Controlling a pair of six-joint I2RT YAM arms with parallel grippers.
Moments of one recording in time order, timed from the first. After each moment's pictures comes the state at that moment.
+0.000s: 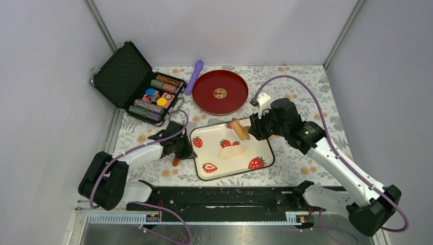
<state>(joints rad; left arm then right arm) -0.47 1.30 0.54 -0.30 0.21 -0.77 0.63 1.08 1.06 -0.65 -0.15 0.06</state>
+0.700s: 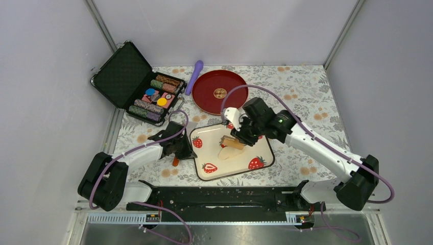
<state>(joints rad) -0.47 1.30 0.53 -0.30 0.21 -0.77 0.78 1.29 1.18 -0.83 -0.20 -0.42</state>
